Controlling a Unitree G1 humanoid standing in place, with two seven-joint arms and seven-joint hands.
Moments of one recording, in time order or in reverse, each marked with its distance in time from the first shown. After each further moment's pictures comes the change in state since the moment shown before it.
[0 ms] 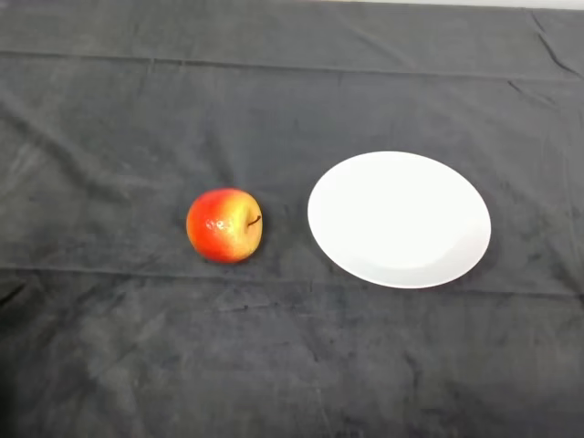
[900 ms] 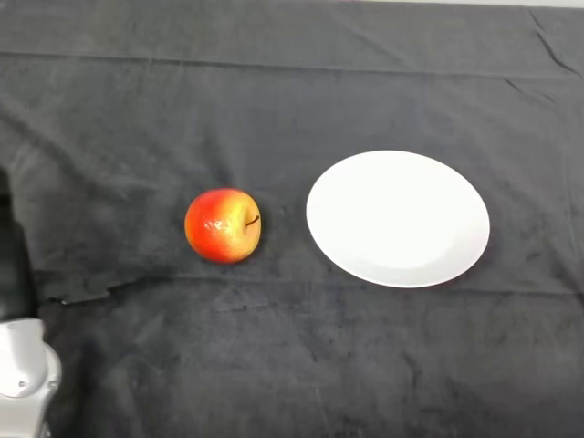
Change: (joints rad) left arm 0.050 -0.093 -0.264 -0.413 0.125 0.234 0.012; right arm 0.000 0.000 0.000 0.000 -0.001 0.000 0.000
